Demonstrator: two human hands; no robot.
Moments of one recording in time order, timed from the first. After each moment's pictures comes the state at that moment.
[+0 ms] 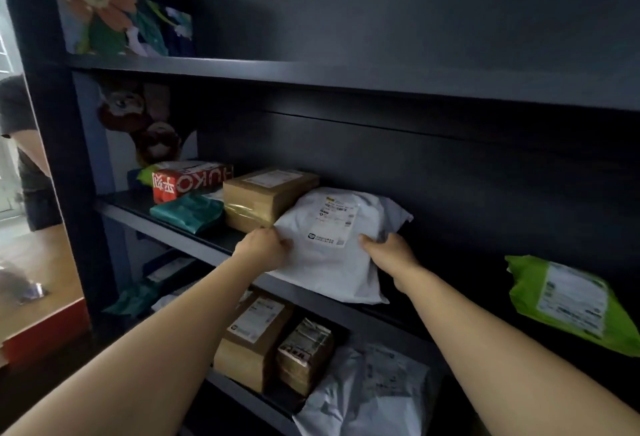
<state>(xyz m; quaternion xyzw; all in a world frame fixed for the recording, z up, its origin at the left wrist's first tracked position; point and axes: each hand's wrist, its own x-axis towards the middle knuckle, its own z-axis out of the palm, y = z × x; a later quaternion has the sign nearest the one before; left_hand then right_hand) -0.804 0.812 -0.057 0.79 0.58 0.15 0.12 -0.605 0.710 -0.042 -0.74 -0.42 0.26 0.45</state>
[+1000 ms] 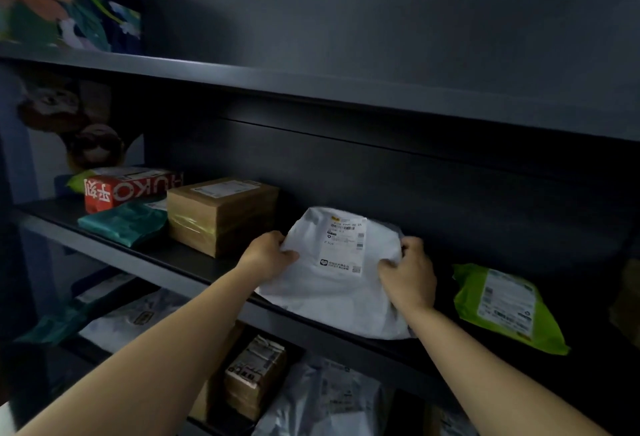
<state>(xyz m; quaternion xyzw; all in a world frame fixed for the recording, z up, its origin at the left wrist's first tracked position) -0.724 0.794 -0.053 0.78 0.49 0.27 0.26 -0.539 0.661 -0.052 -0.81 -0.39 -0.04 0.45</state>
